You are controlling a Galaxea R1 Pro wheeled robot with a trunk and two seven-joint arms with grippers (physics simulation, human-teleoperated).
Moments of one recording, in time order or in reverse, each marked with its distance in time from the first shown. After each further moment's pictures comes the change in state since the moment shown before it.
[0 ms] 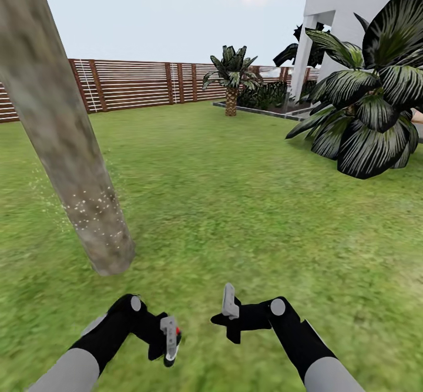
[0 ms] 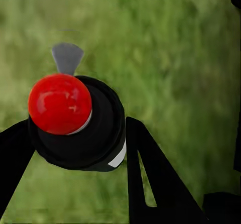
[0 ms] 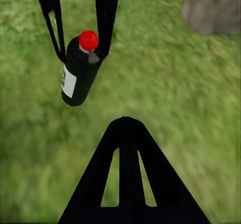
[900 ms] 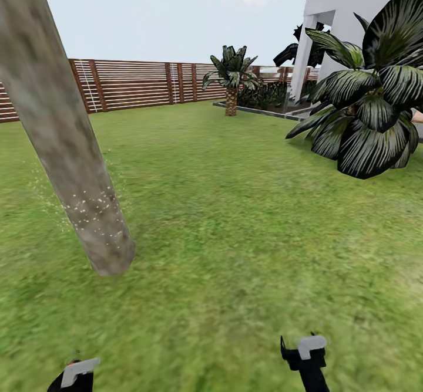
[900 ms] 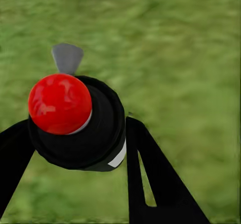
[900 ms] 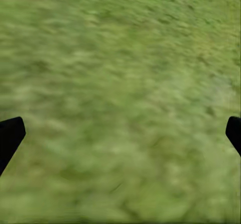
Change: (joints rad) left arm 0.247 0.096 0.677 0.467 0.557 -0.512 1.167; right arm 0.084 -0.106 -0.295 0.672 -0.143 -0.396 -1.340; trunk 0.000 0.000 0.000
